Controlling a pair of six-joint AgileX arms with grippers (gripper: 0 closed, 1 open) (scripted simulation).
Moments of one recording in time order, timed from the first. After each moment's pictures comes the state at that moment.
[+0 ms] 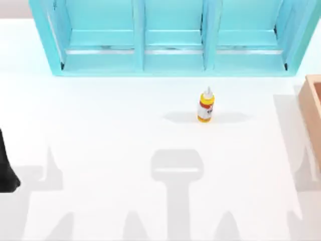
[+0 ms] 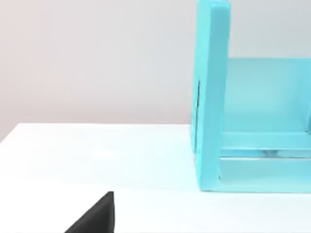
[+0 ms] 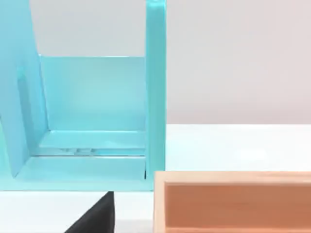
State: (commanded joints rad) left arm 0.00 0.00 0.00 0.00 0.00 0.00; right arm 0.00 0.00 0.00 0.00 0.00 0.00
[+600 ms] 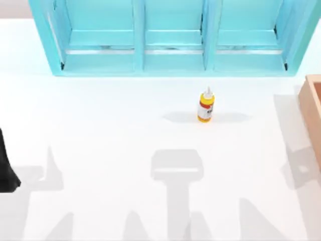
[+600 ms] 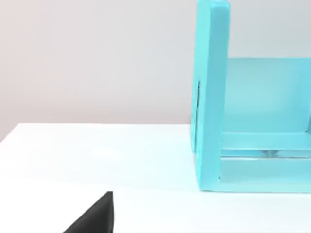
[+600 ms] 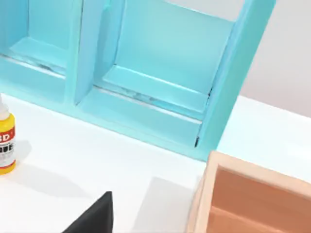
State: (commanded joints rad) left arm 0.00 0.00 0.00 0.00 0.00 0.00; right arm 0.00 0.37 0.28 -0.13 -0.20 -0.26
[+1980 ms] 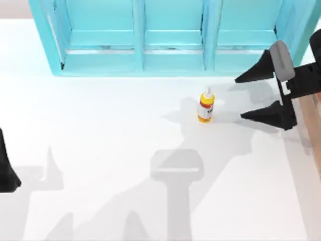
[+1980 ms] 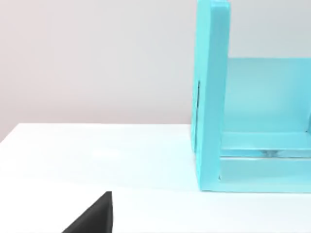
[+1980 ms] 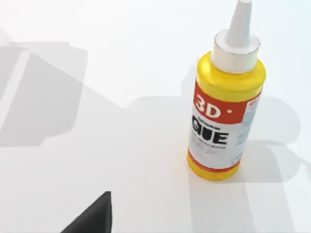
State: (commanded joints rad) left arm 0.00 0.00 0.00 0.00 0.00 0.00; right arm 0.02 2.34 1.58 -0.72 -1.15 -1.47
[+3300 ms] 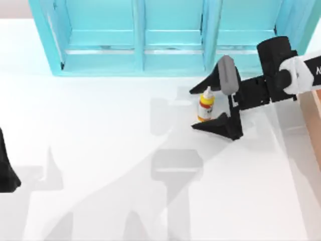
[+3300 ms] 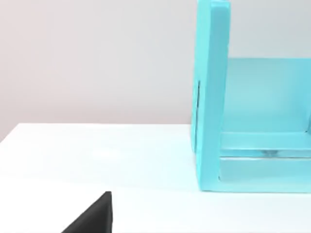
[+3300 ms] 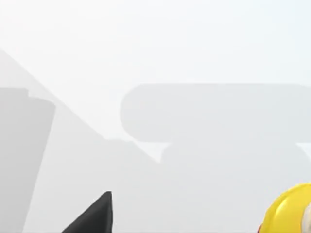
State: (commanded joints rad) left arm 0.00 0.00 0.00 0.00 0.00 0.00; right arm 0.22 2.40 1.47 -0.14 -1.09 -1.02
